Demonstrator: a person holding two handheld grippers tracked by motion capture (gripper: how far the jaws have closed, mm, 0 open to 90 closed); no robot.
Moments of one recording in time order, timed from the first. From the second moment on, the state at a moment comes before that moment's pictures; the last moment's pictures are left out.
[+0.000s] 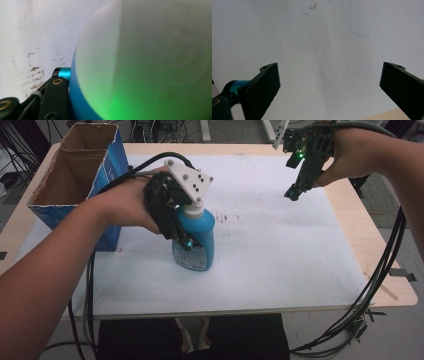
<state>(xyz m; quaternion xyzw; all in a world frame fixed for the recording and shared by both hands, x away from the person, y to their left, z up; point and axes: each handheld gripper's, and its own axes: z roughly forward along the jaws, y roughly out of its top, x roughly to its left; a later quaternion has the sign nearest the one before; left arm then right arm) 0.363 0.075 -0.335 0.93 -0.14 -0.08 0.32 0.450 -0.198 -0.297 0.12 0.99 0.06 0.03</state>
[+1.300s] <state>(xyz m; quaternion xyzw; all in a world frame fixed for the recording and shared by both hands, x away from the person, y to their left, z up) 0.360 0.087 -0.328 0.95 -0.10 -0.07 0.30 0.452 -0.196 -0.300 0.12 0.99 0.06 0.03</state>
